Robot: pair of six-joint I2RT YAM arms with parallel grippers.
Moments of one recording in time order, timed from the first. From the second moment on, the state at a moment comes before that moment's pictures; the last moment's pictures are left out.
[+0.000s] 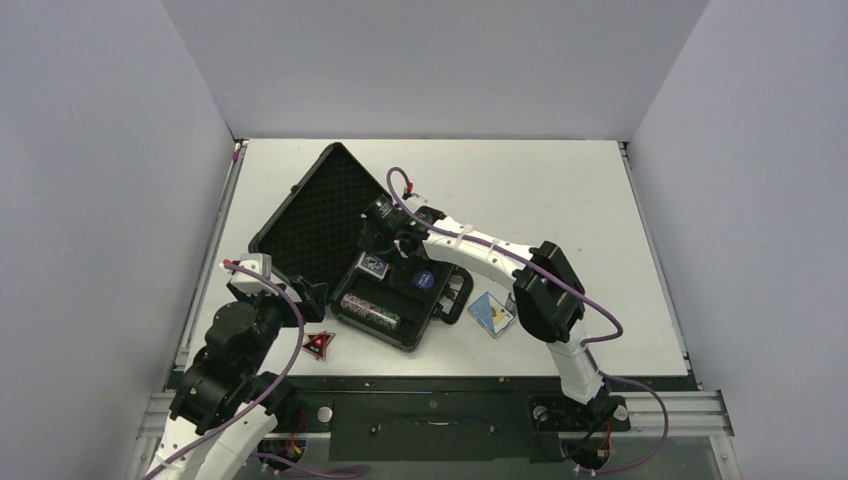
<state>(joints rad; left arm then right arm) -0.46 0.25 0.61 -0.62 -0.25 -0.40 0.93 2.09 1.78 -0.68 0.22 1.27</state>
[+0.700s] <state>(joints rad) -0.46 0.27 0.58 -0.60 -0.23 -0.40 0.92 2.13 1.81 -0.70 0.26 1.28</state>
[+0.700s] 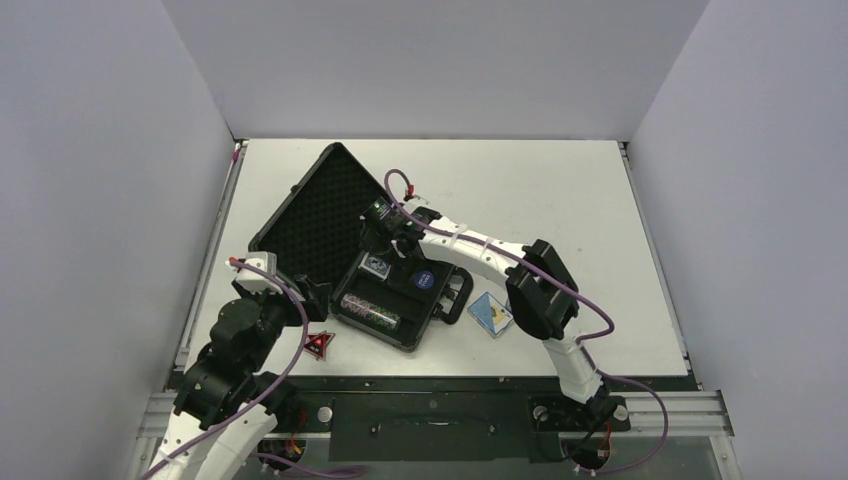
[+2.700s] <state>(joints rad) -0.46 0.27 0.58 -0.59 -0.23 -0.40 0.93 2.17 1.87 -0.81 0.33 1.40</state>
